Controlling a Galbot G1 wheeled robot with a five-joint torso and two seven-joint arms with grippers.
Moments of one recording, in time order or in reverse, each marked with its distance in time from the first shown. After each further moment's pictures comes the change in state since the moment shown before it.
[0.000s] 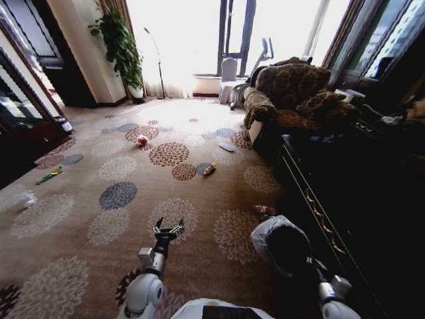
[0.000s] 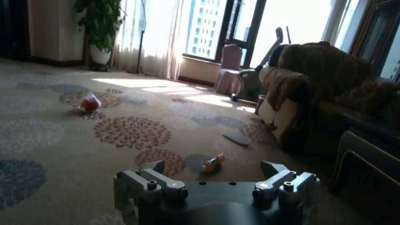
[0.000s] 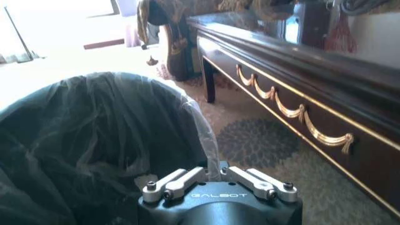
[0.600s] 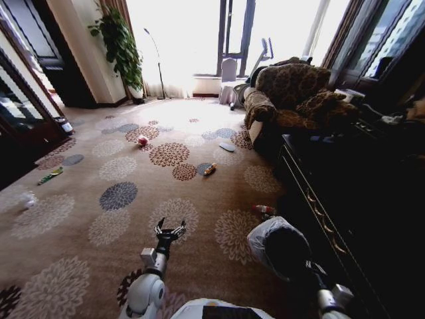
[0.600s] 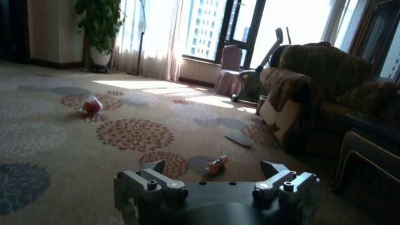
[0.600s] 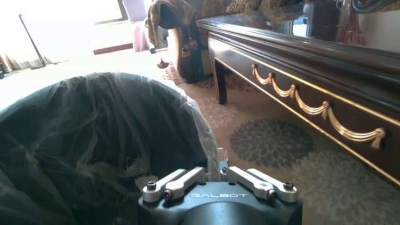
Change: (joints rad) left arm -0.004 -0.001 0.005 0.002 0.005 -0.004 0.001; right arm 0.009 0.035 -0.006 0.008 -0.022 0.012 -0.022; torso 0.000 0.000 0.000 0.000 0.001
